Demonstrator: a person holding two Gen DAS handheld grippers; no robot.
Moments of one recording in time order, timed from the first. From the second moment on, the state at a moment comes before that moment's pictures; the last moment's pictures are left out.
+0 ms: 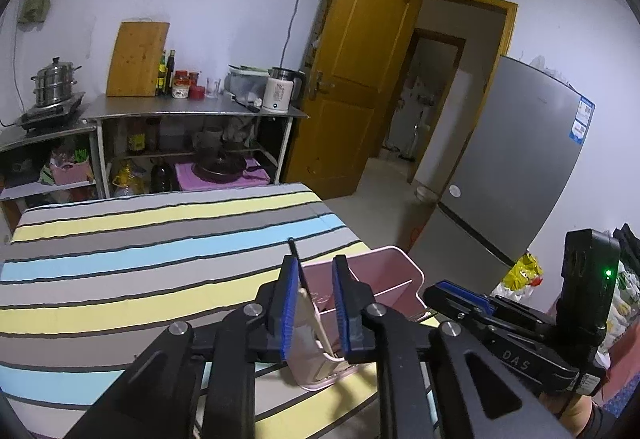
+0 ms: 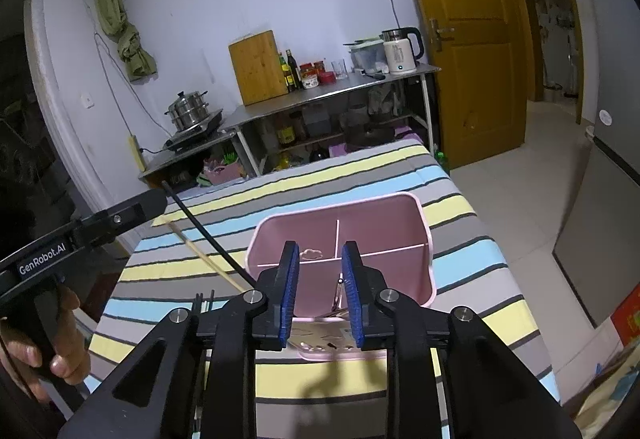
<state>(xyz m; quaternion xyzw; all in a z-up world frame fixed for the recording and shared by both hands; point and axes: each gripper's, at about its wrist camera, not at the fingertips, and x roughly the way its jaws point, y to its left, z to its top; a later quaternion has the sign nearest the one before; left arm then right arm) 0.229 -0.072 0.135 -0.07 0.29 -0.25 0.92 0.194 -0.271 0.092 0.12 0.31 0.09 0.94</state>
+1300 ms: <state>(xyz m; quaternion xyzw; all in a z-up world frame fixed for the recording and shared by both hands) 0.135 0.062 0.004 -0.11 0.40 -0.11 0.90 0.128 -0.186 0.039 0.07 0.37 0.21 0.90</state>
